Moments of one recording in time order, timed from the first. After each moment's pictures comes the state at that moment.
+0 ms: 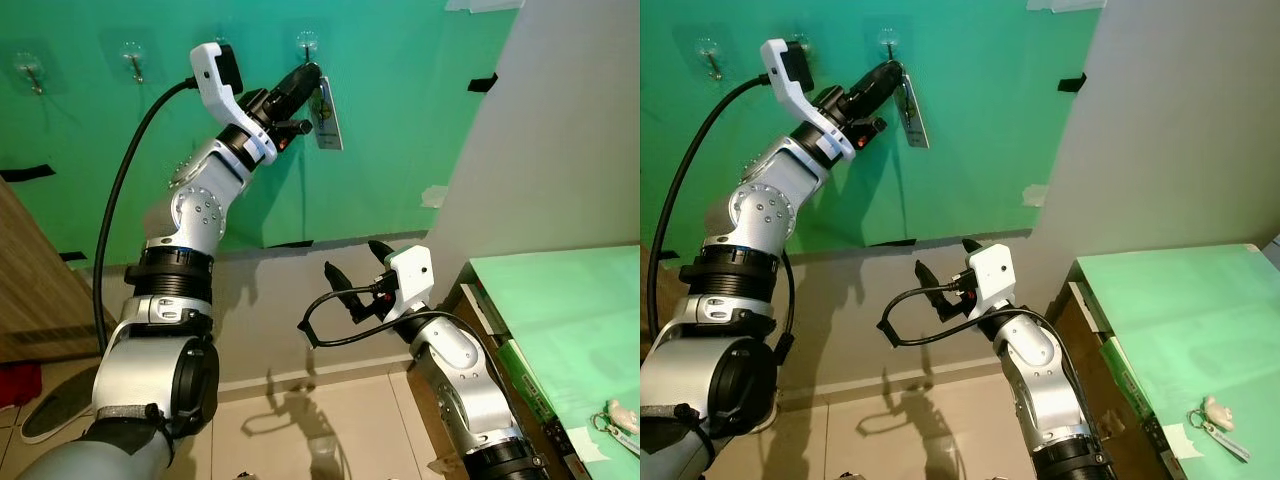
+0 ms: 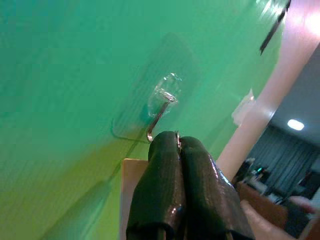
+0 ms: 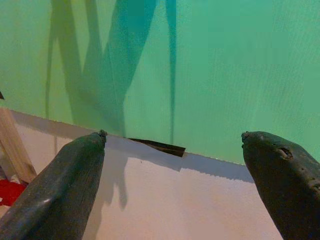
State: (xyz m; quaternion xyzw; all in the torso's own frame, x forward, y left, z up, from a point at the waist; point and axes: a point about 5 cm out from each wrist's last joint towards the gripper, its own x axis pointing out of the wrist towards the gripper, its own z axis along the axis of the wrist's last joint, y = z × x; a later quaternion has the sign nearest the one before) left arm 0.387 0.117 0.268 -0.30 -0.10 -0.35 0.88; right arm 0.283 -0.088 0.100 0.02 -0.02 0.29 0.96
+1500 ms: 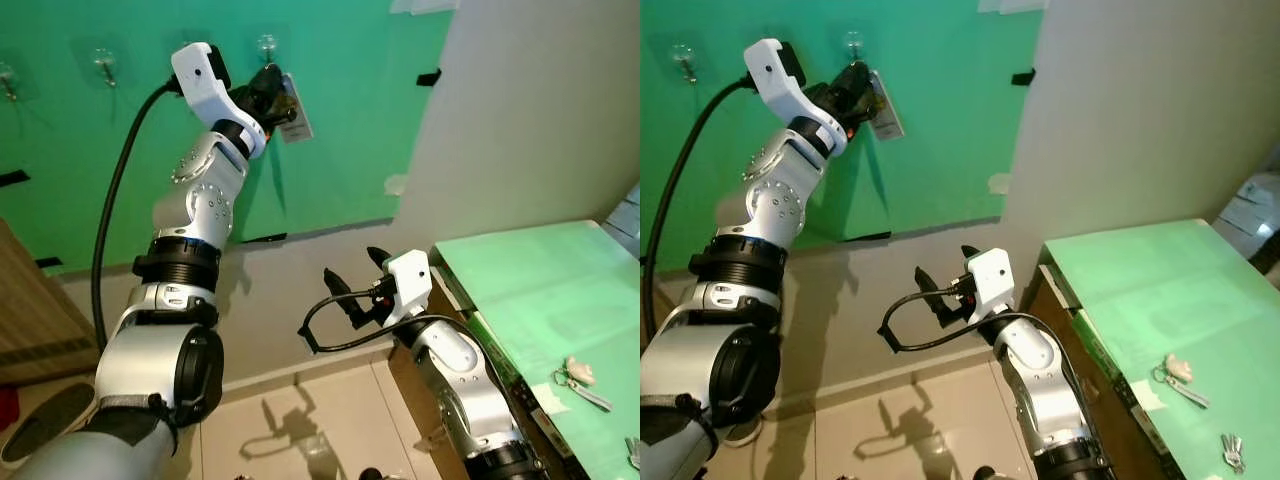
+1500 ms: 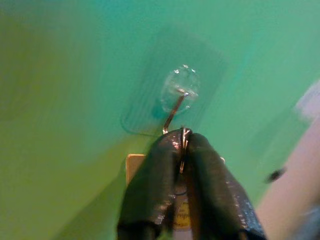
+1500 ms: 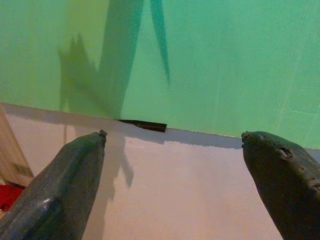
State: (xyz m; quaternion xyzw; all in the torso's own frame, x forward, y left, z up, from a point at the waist) left arm 0.404 0.133 0.266 -0.16 -0.11 -0.13 0.97; right arm 0.281 -0.089 0.096 0.02 0.00 0.30 0.95
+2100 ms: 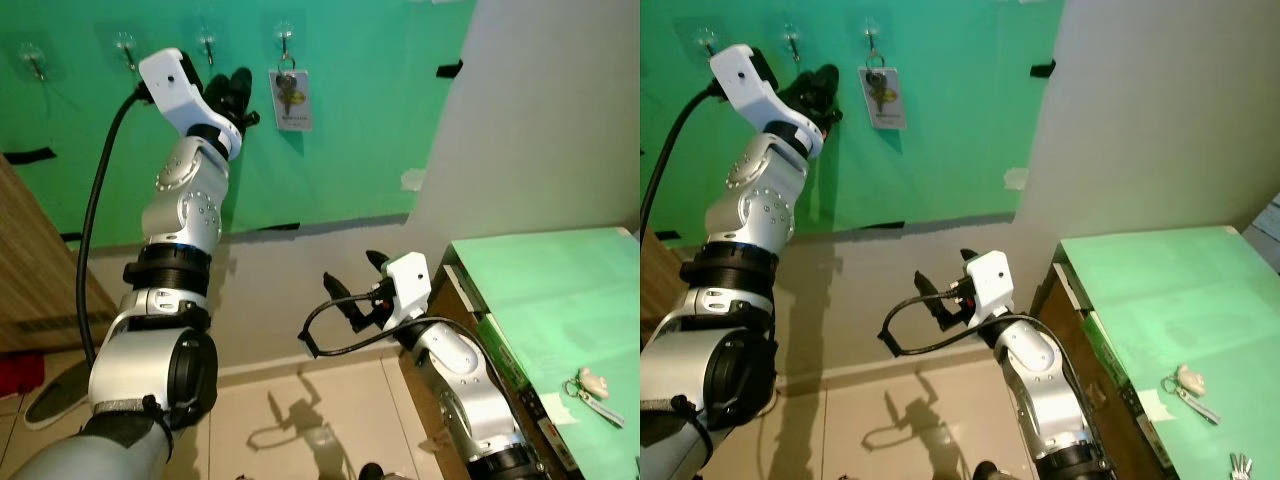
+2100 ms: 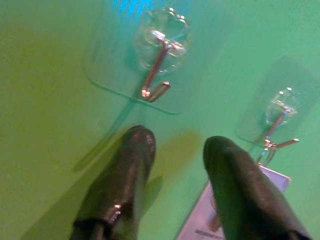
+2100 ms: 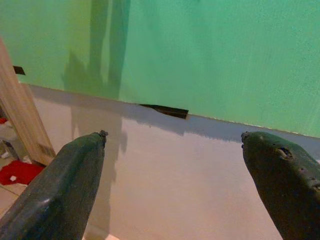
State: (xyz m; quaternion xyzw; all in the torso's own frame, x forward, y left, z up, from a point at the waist) left arm 0.403 0.151 0.261 -0.21 -0.12 -0.08 0.97; right arm 0.279 -0.089 0.093 0.02 0.01 0.30 0.95
